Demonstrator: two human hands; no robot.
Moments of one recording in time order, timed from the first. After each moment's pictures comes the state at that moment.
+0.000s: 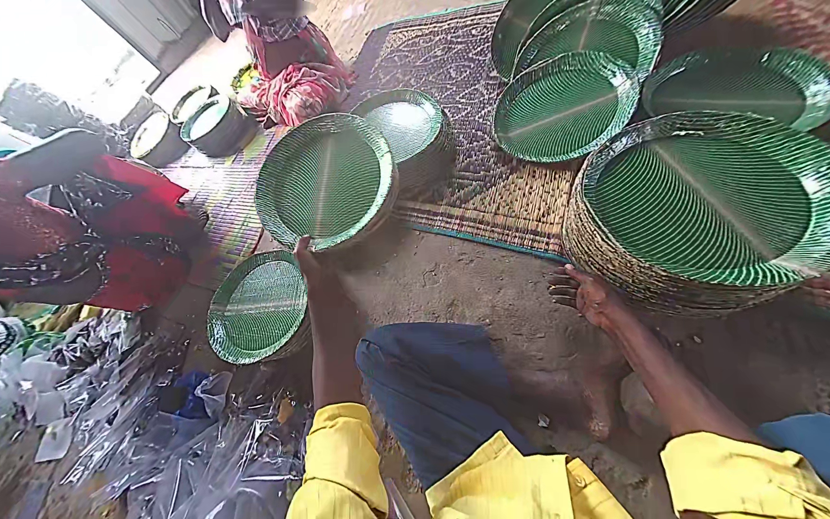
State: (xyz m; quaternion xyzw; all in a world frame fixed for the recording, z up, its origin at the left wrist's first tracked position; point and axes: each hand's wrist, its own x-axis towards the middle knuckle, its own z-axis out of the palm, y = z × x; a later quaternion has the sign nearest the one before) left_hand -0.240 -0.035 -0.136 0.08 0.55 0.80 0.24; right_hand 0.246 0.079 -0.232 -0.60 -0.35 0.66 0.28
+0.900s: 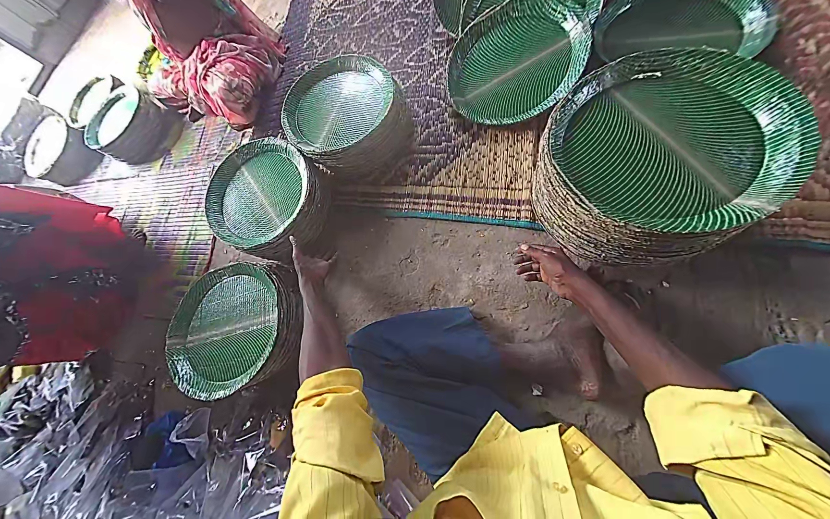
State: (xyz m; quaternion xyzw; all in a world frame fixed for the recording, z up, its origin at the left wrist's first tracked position) left_hand -0.282 0.022 -0.259 -0.07 0.56 0.70 0.44; right_hand 0.226 0.070 -0.245 -0.63 -0.34 0.66 0.24
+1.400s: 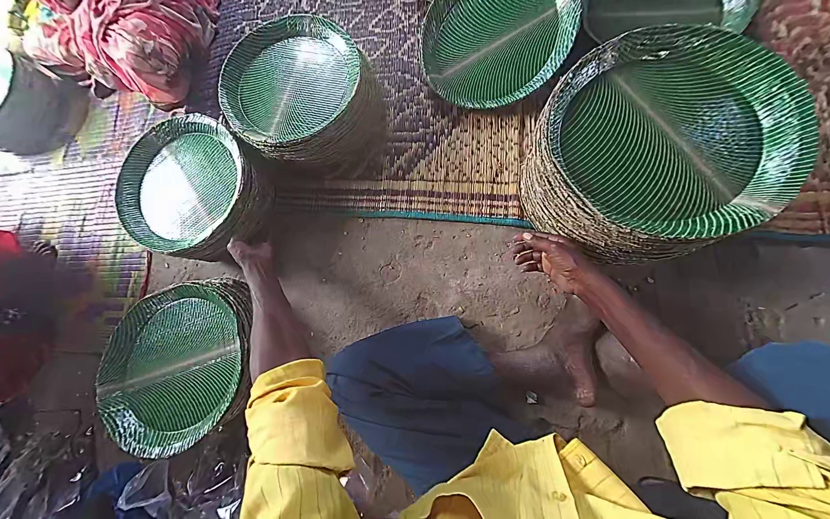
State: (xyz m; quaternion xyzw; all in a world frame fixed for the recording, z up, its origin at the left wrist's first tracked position) left_hand -0.344 0.086 -0.273 -0.04 0.49 0.82 0.30; right_hand 0.236 0.090 -0.233 -0.63 -0.34 0.65 0.27
